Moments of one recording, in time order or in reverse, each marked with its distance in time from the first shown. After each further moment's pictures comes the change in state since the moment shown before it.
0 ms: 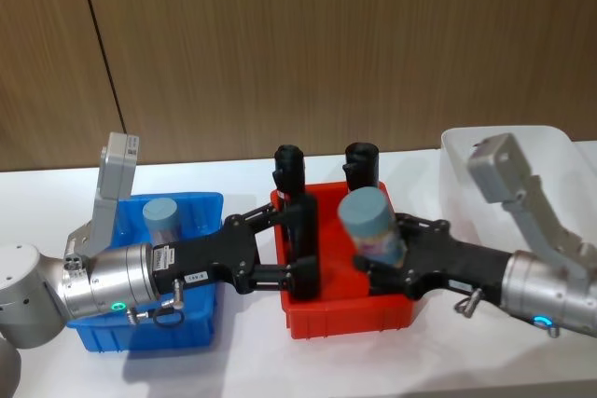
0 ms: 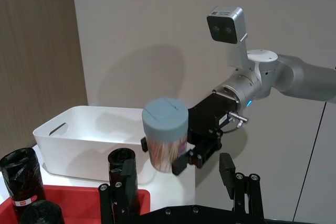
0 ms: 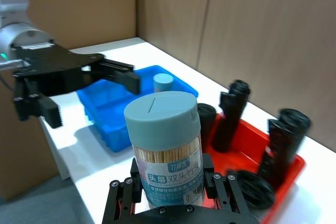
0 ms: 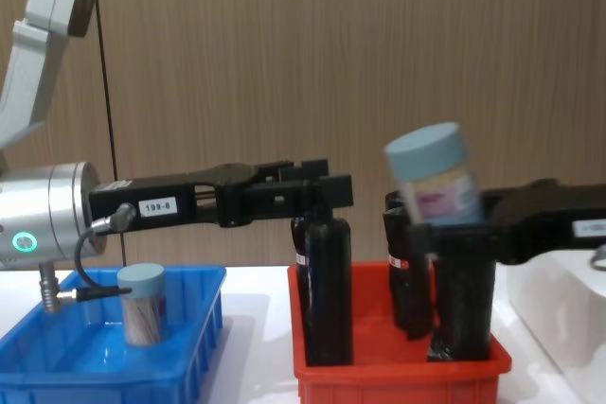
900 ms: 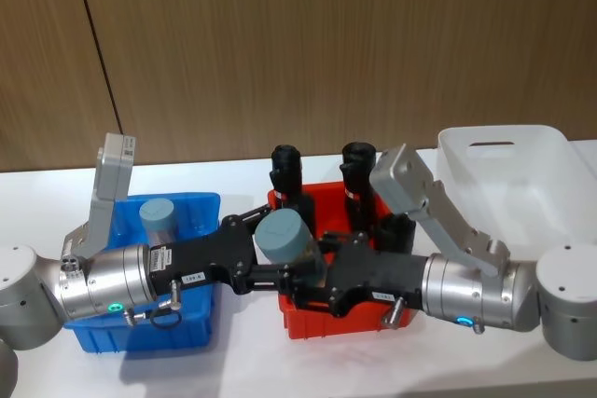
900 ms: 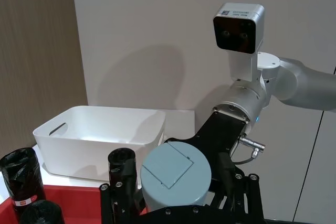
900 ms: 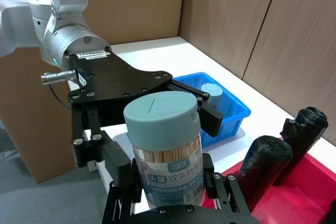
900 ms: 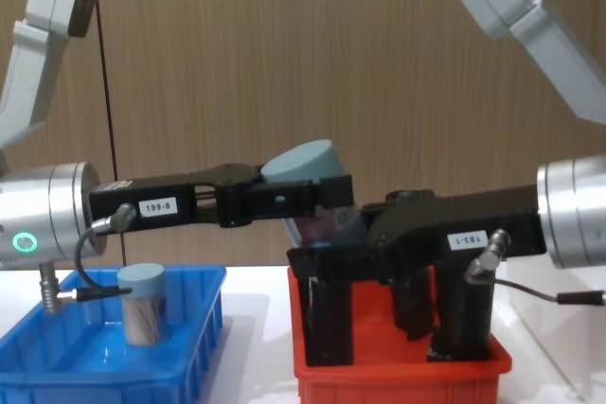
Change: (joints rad) left arm 0.000 0.000 0.000 0.000 0.000 0.000 0.000; right arm 0.086 -0.136 -0.083 0.077 -0.135 0.012 0.111
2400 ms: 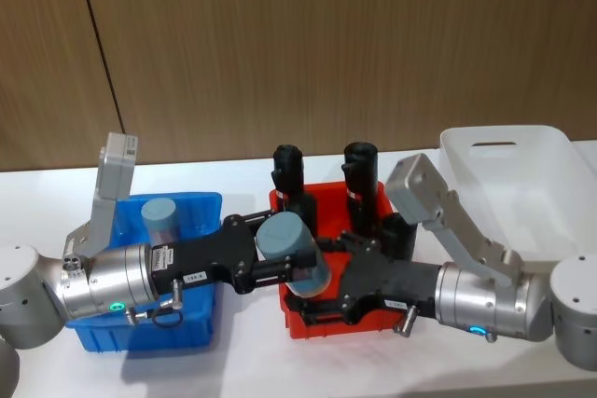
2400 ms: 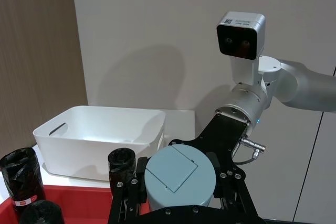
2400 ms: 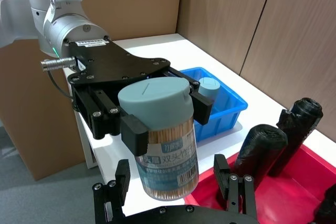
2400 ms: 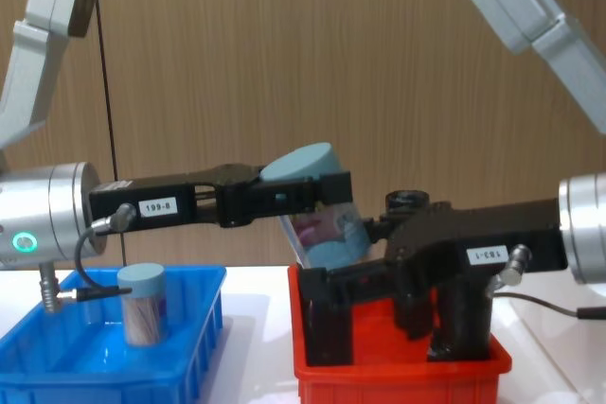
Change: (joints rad) left arm 0.000 0.000 0.000 0.000 0.000 0.000 0.000; right arm -0.035 0.005 0.030 -0.012 -0.019 -0.018 0.015
